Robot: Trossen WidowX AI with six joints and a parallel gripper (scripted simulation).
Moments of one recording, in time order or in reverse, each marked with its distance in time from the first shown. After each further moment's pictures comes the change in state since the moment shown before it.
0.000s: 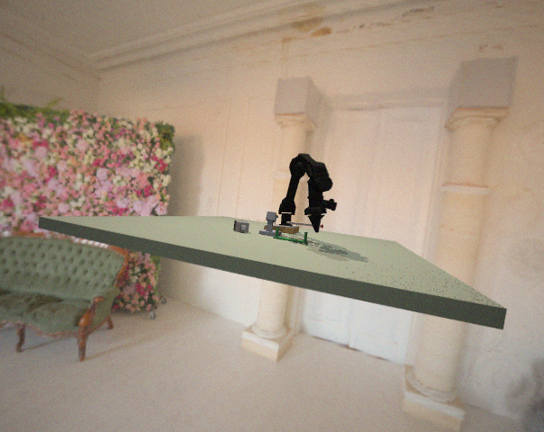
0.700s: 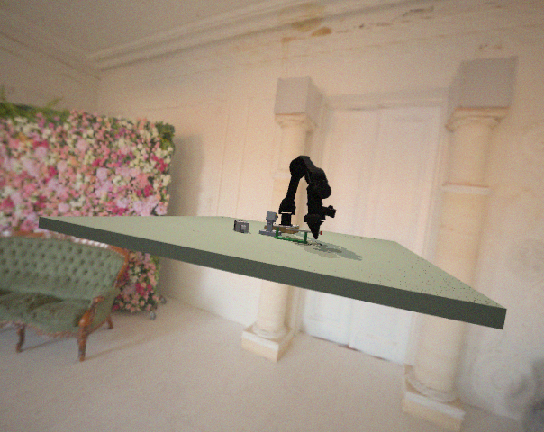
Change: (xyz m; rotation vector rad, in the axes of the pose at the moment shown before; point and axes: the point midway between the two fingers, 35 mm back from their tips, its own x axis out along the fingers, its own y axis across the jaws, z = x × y) arm 0.027 0.000 -0.005 -0.001 -0.001 -0.003
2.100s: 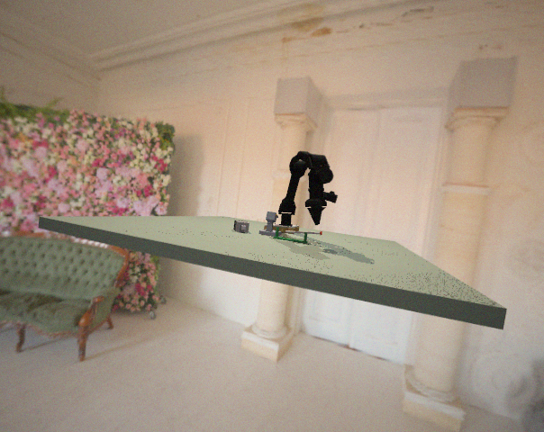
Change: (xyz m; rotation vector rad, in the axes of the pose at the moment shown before) arm -0.057 0.004 0.007 -0.005 0.010 0.019
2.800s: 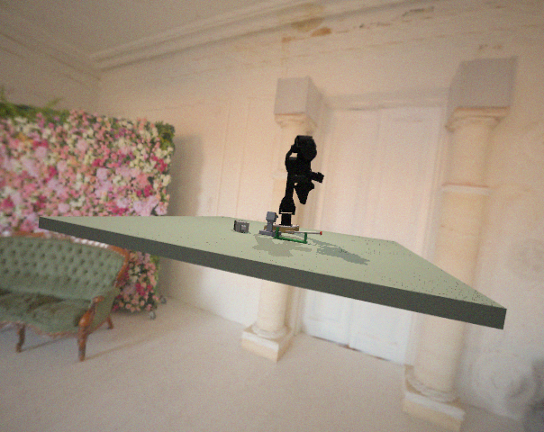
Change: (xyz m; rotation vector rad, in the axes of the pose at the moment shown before) arm -0.081 -0.003 -0.054 0.016 0.042 -0.064
